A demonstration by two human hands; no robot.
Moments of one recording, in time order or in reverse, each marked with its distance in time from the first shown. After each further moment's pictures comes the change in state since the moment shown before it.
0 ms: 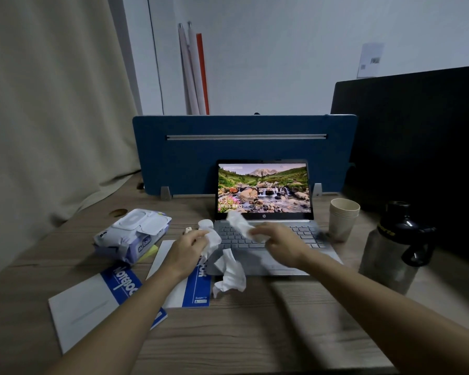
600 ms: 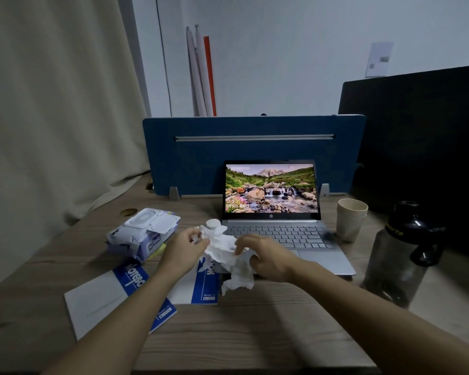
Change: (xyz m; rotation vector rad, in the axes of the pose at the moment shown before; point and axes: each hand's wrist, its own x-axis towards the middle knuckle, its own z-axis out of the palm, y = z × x) left_hand -0.005 -0.008 -0.014 0.133 0.186 -0.005; right_hand -0.006 -0.034 0.026 -0.091 -0.138 -0.169
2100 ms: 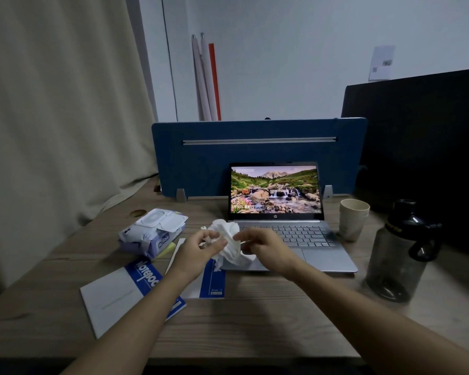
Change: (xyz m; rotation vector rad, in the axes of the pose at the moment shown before) left_hand -0.025 0.004 -0.003 -0.300 -0.127 0.042; right_hand 0.002 -0.016 0.010 0.654 0.171 0.171
